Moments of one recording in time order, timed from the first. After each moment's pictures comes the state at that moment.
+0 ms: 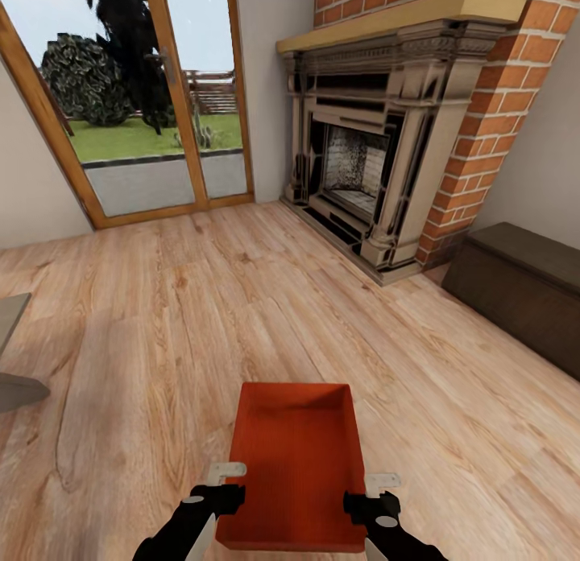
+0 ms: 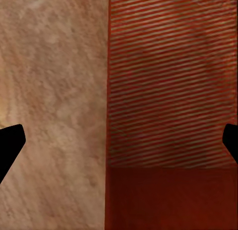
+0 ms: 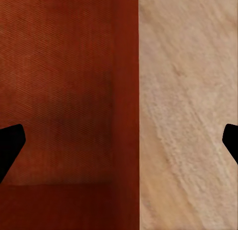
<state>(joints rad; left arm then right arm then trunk) -0.44 -0.12 -0.02 -0.51 0.00 0.21 0.09 -0.52 0.06 0.61 -0.24 -0.53 -0.08 -0.30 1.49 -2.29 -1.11</state>
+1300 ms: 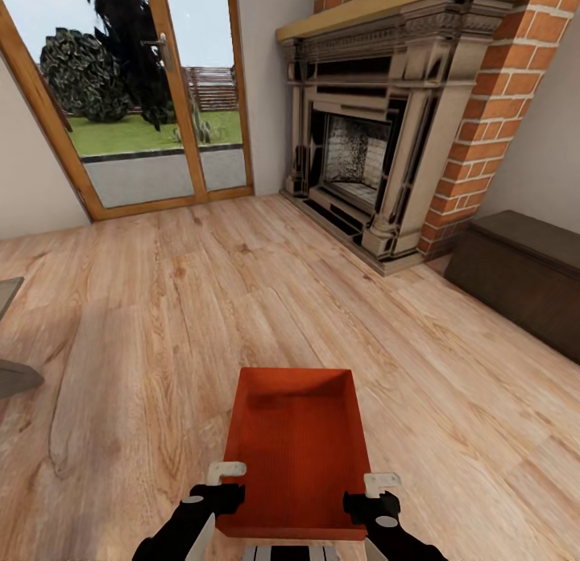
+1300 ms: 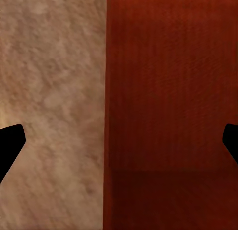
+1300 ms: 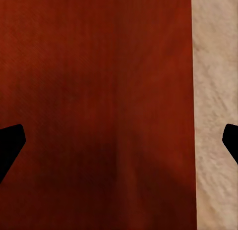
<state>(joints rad) -0.44 -0.12 -0.02 -0.51 0.00 0.21 0.09 -0.52 0.06 0.61 -0.24 -0.53 -0.08 -0.30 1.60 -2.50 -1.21</state>
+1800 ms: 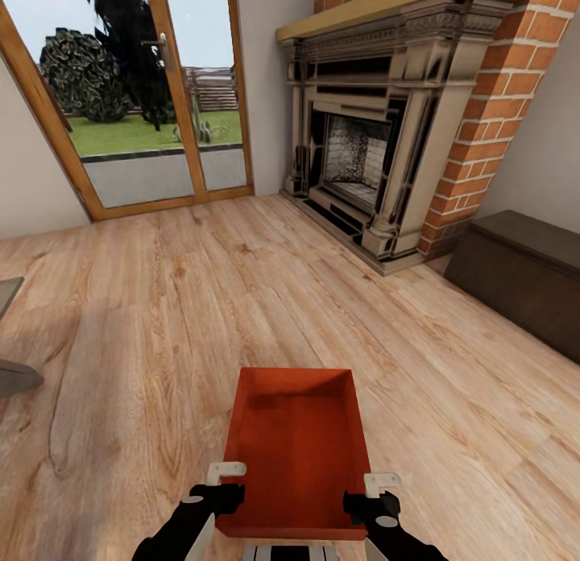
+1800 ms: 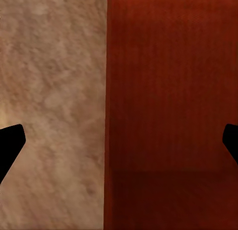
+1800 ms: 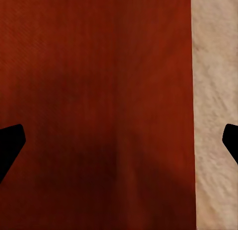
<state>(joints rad) -0.44 -0.12 -0.02 -0.51 0.00 0.21 0.09 -0.52 0.06 0.61 -0.24 -0.53 -0.08 -0.30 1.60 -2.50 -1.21</state>
